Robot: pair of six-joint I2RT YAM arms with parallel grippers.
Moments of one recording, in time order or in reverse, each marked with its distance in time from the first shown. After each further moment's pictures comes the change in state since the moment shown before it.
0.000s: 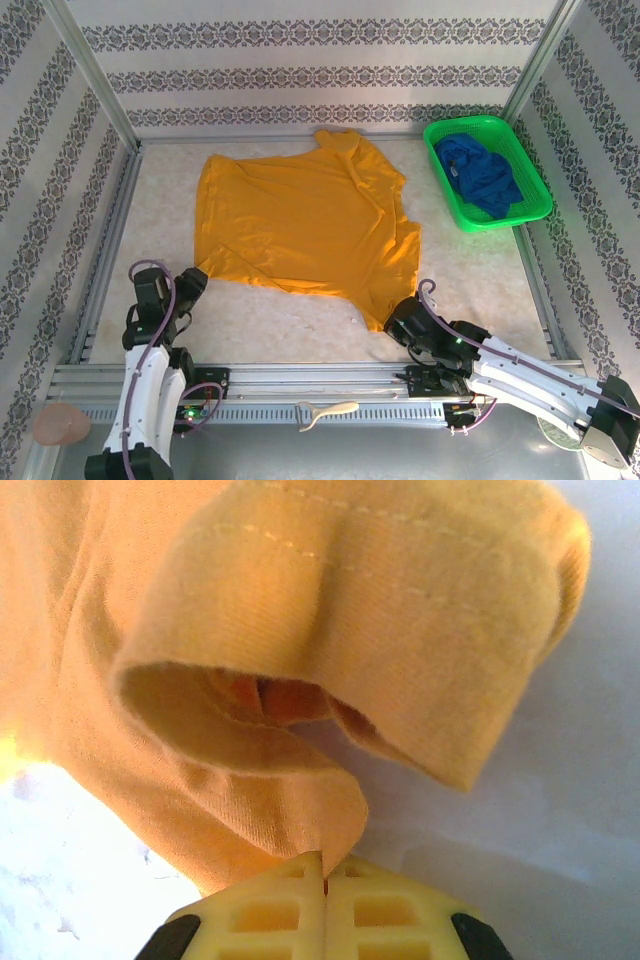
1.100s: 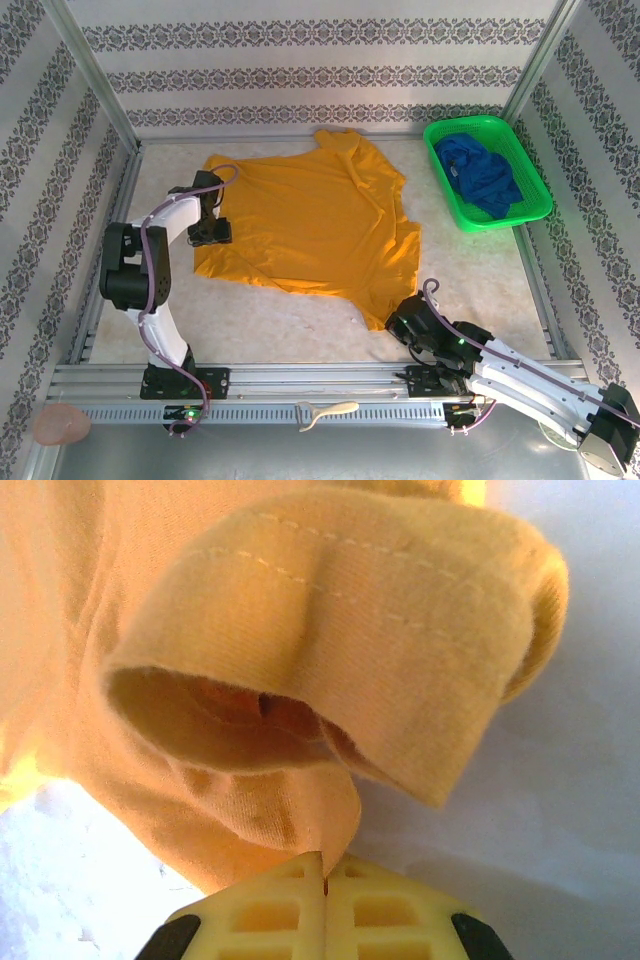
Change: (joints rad) left arm -0.261 1.252 0.965 -0.381 -0.341 0.596; right arm -0.040 -0.041 -0.010 -0.001 -0.015 -0.004
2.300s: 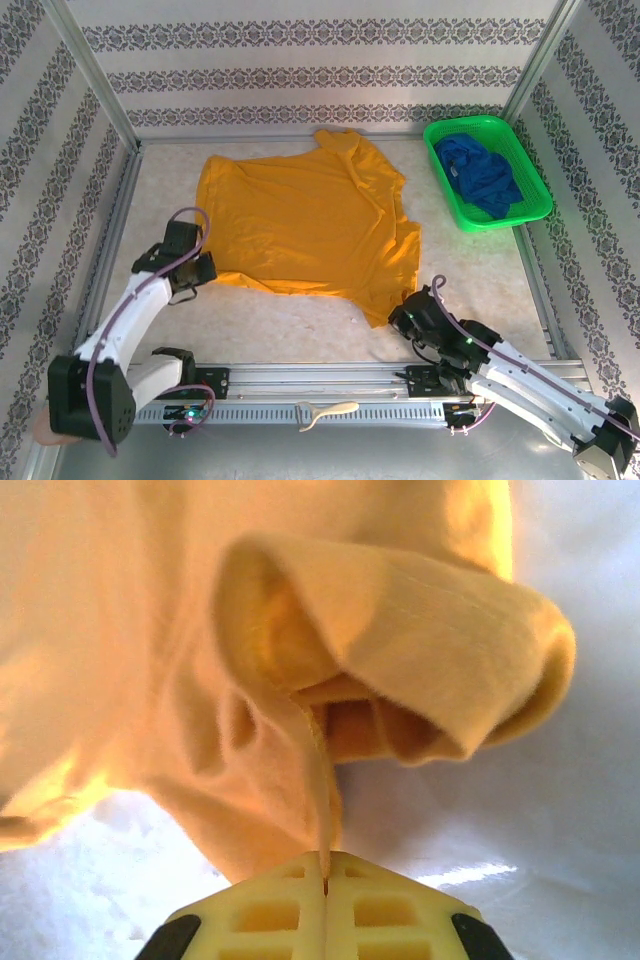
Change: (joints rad) left arm -0.032 -0.815 -0.562 0.034 0.016 -0.220; right arm -0.070 -0.057 0.077 -0.078 -0.002 -0.056
